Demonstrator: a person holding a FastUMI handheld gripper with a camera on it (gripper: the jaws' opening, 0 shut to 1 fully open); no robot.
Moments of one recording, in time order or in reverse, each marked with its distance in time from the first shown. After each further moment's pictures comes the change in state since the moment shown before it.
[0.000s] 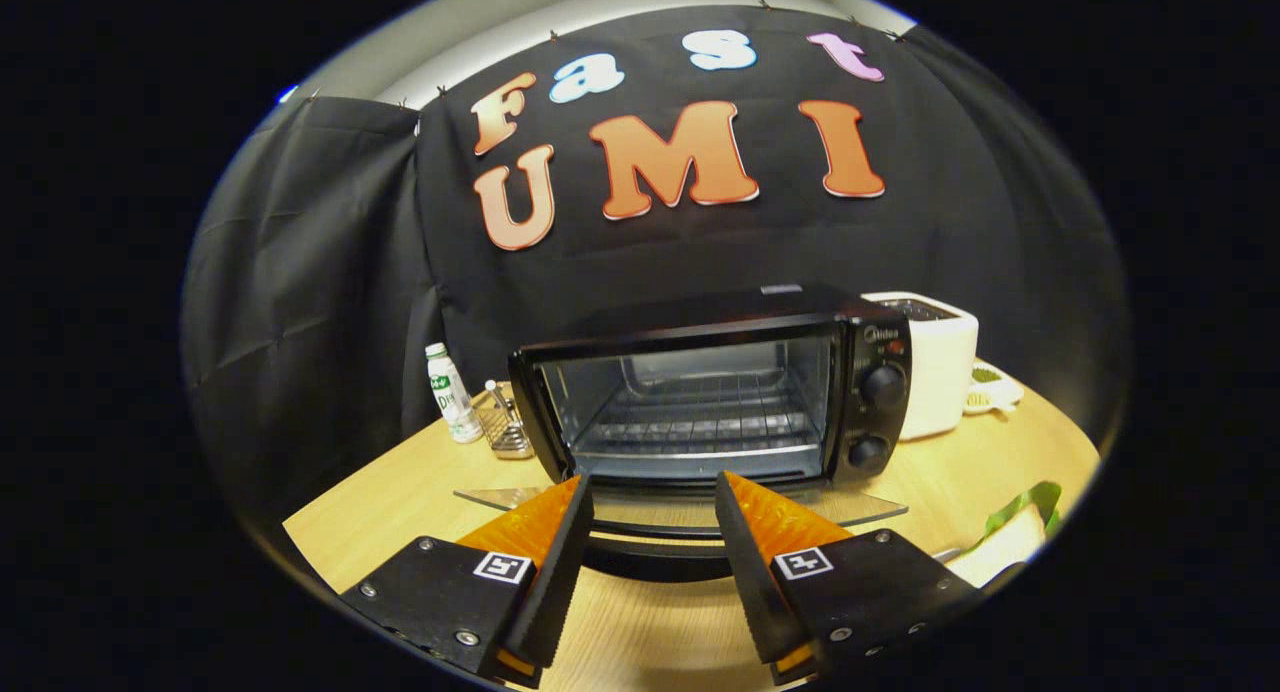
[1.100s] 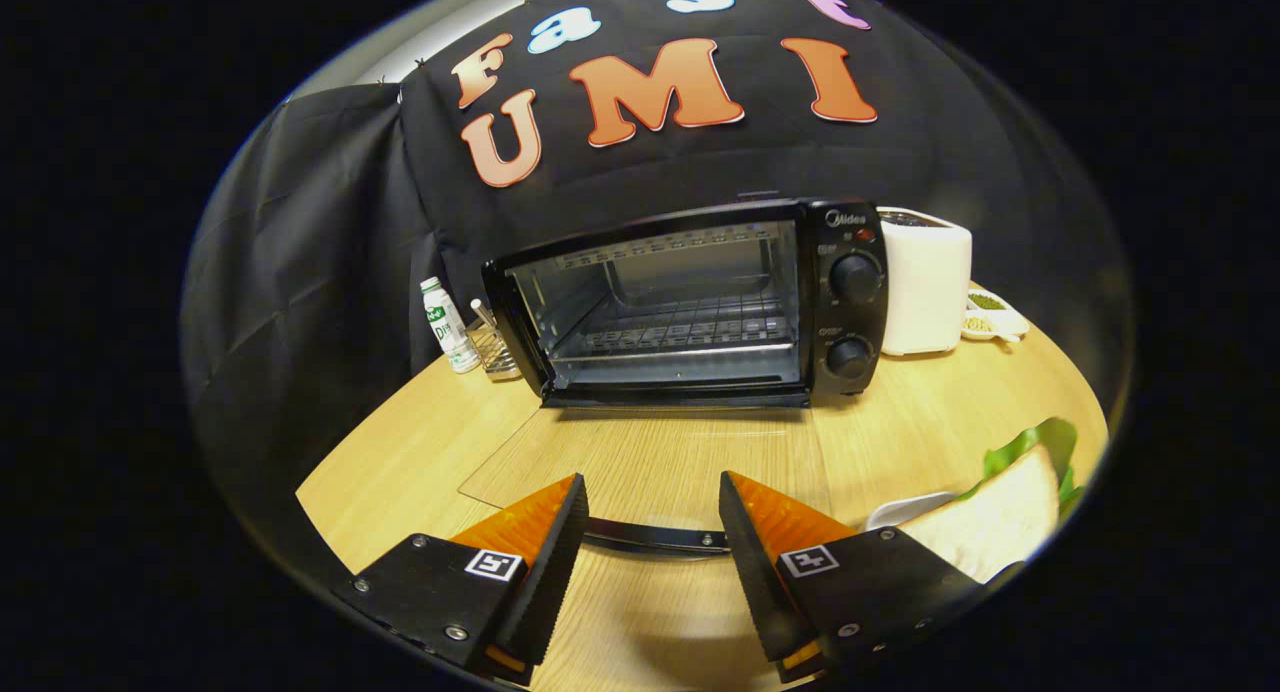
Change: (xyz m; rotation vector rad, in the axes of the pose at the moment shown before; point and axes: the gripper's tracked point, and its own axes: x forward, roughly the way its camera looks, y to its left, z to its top) arm -0.038 -0.035 -0.034 0.032 0.213 0.073
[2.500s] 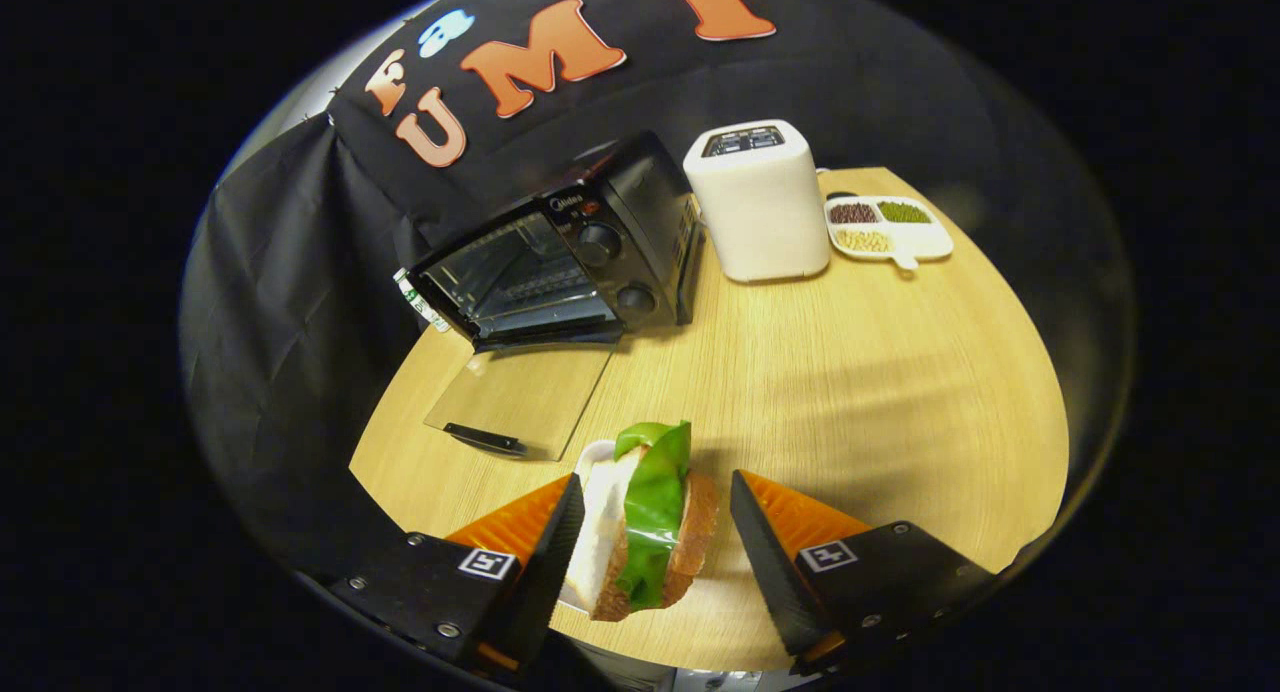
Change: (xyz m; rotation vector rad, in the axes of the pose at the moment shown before) arm -0.080 -0.177 -0.024 0.171 0.383 0.077
